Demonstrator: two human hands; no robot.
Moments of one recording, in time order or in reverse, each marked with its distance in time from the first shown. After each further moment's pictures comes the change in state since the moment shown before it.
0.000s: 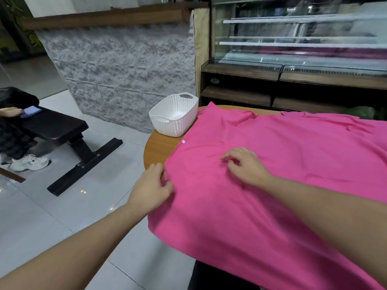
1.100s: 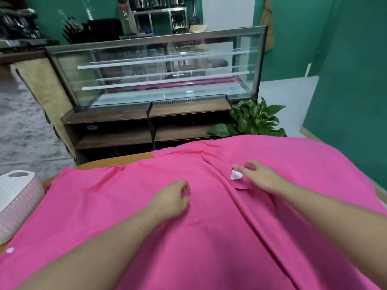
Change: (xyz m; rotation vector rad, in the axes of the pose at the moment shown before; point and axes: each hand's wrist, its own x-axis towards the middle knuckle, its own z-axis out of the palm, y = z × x) left_hand 0.109 0.388 0.221 0.117 -0.469 0.624; right_hand -0.174 0.225 -0.326 0.045 0.159 1.020
